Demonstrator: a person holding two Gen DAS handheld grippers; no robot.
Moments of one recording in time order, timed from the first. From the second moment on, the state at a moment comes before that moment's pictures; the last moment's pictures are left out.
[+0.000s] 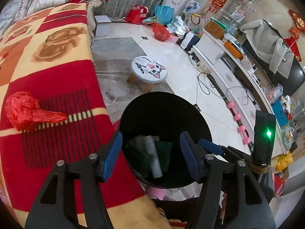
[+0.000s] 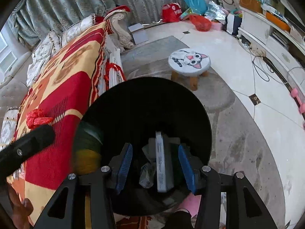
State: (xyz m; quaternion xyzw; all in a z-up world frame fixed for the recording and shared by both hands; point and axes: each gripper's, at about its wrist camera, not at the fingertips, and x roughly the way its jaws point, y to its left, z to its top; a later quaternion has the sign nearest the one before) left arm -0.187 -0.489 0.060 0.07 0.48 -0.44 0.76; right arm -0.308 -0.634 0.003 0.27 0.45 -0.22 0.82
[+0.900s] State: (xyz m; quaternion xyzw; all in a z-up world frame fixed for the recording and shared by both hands) left arm -0.172 -0.382 0.078 0.08 0.45 -0.31 0.83; right arm -0.279 -0.547 0.045 0.20 0.45 -0.17 0.85
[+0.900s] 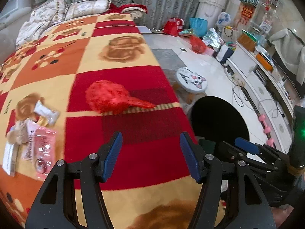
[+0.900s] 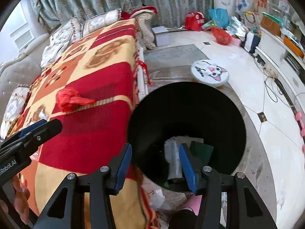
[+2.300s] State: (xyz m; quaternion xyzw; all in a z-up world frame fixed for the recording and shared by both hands) left arm -0.032 -0.185 0.045 0.01 0.49 -0.17 0.85; right arm -0.174 -0.370 0.042 0.12 0.49 0.01 0.86
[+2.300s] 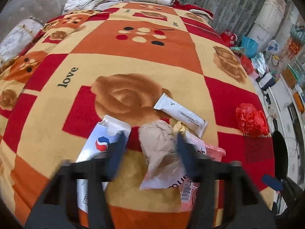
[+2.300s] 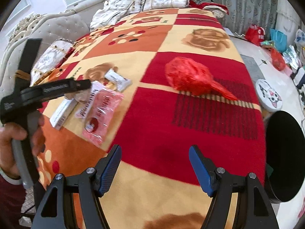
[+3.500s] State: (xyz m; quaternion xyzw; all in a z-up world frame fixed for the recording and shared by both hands) left arm -0.074 -0.144 0.092 -0.03 0.44 -0.20 0.88; right arm -0.133 -0.334 0.045 0.13 0.48 0.02 0.87
